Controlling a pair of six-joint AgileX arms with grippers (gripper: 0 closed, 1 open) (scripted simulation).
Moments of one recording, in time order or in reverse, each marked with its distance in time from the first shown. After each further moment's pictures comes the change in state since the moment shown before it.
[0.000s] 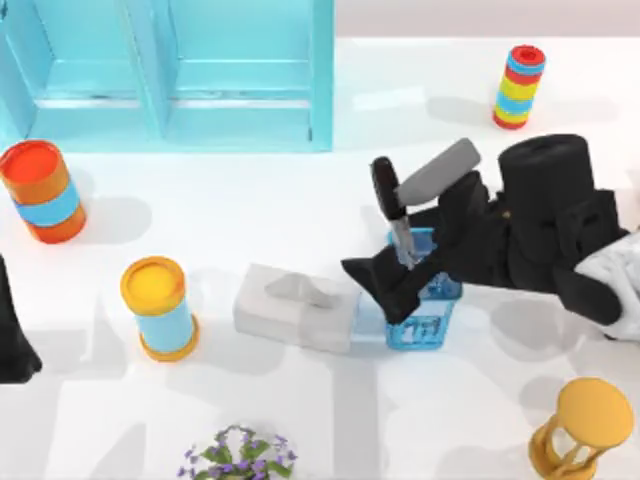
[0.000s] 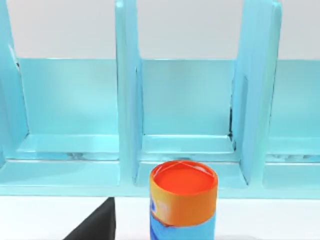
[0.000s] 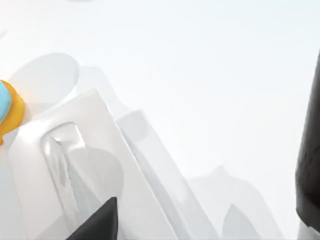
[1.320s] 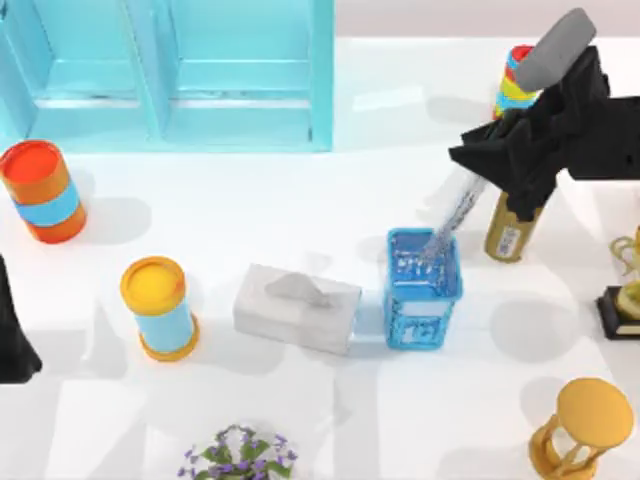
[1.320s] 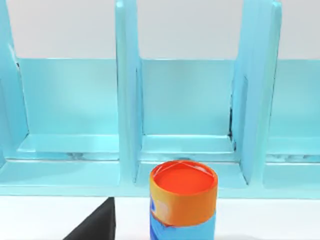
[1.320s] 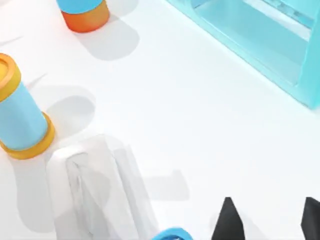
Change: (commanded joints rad) left arm 0.000 0.000 0.000 0.000 0.000 0.000; right arm -0.234 -0.305 0.213 -0.563 -0.272 -0.277
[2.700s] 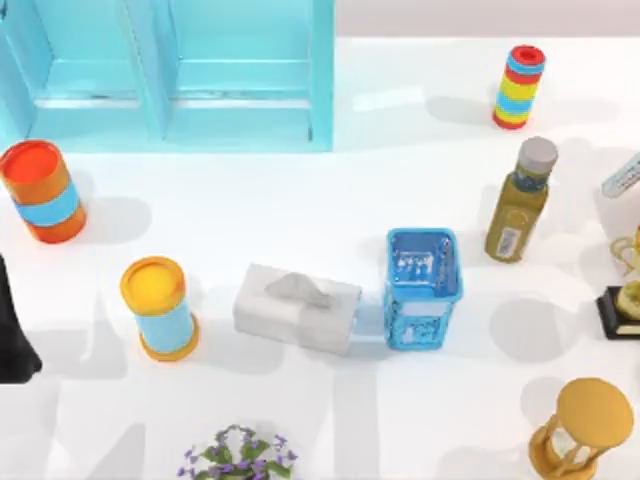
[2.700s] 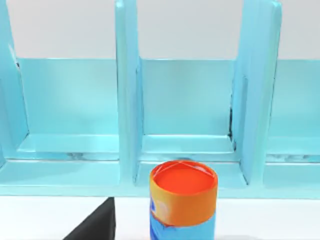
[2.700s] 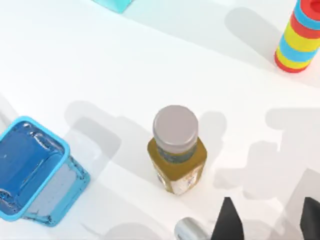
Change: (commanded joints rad) left arm 0.000 0.000 0.000 0.000 0.000 0.000; right arm -0.307 -0.161 0.376 -0.770 0.185 -0.140
